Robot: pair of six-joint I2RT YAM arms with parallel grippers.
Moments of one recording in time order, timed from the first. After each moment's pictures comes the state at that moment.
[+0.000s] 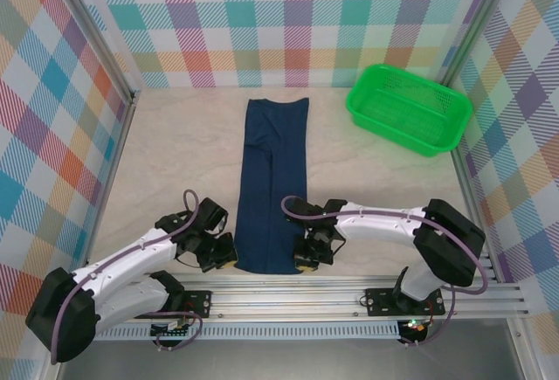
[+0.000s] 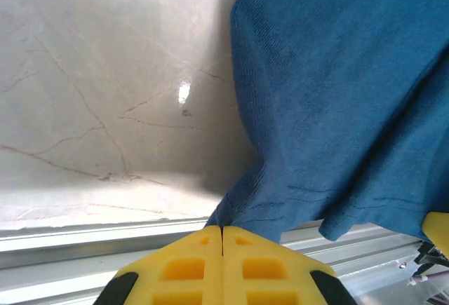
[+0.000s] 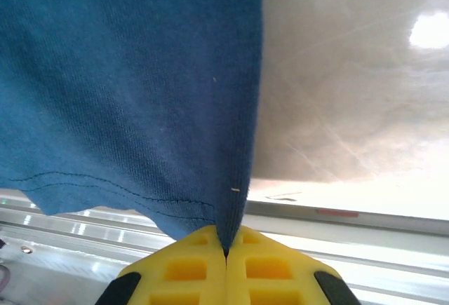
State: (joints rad) left arm -0.64 0.99 0.51 -0.80 0.35 -1.03; right arm 1.03 1.53 0.86 -0.74 -0.36 1.18
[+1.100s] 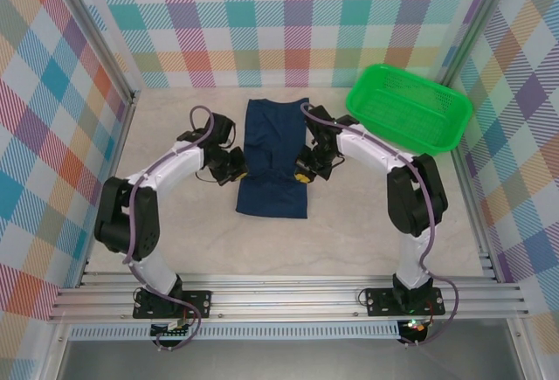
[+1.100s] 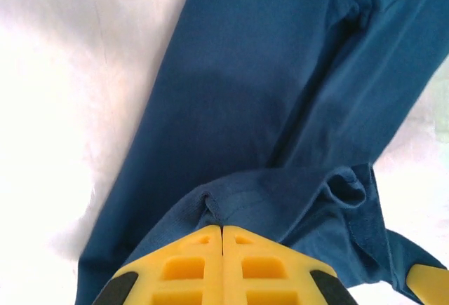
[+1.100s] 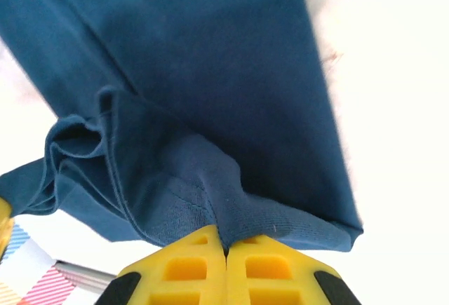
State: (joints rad) left arm -0.33 1.72 1.27 -0.73 0.26 -0.85; right arm 0.53 1.95 1.57 -0.95 -0.39 0.94
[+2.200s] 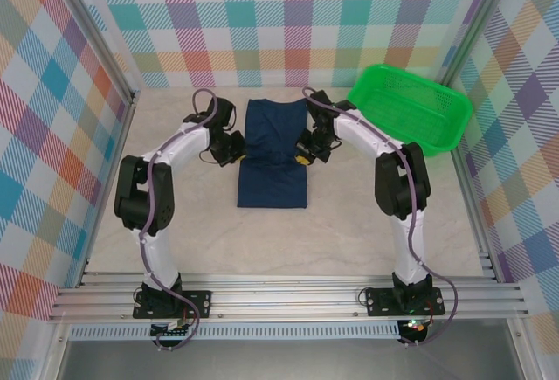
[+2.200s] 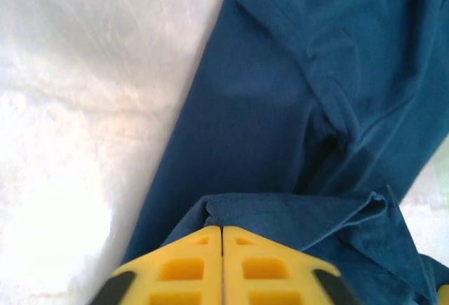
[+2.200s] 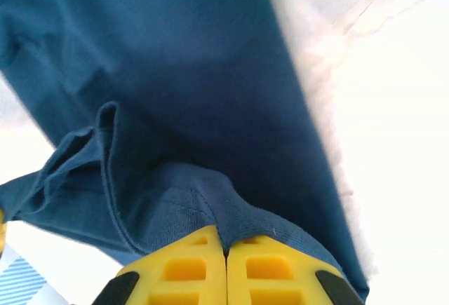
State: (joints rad) left arm -0.27 1.95 1.52 -0.74 0.21 -0.79; right arm 0.45 2.16 1.83 -0.99 -0.36 0.90
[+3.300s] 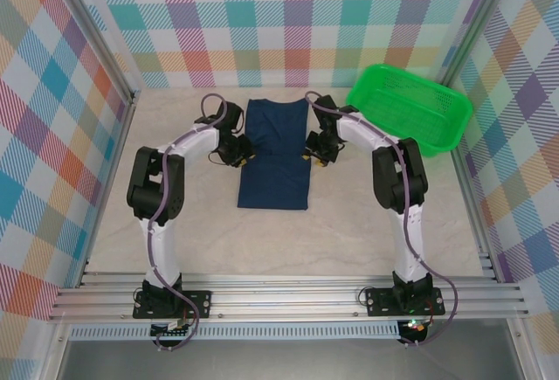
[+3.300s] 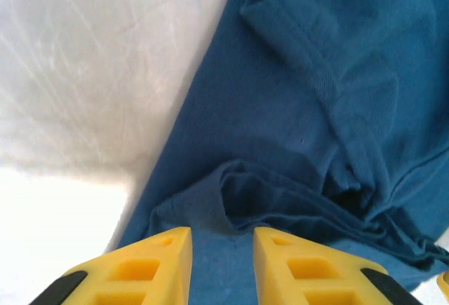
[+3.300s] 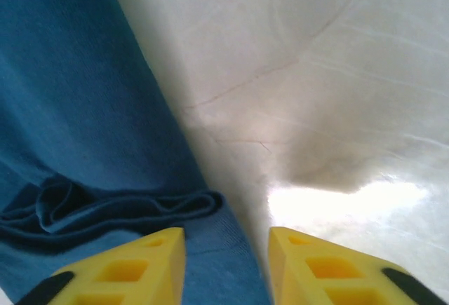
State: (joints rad) left arm -0.30 2.07 1.56 -0.68 0.21 -0.83; right arm 0.42 2.23 1.80 -0.89 -0.25 0.77
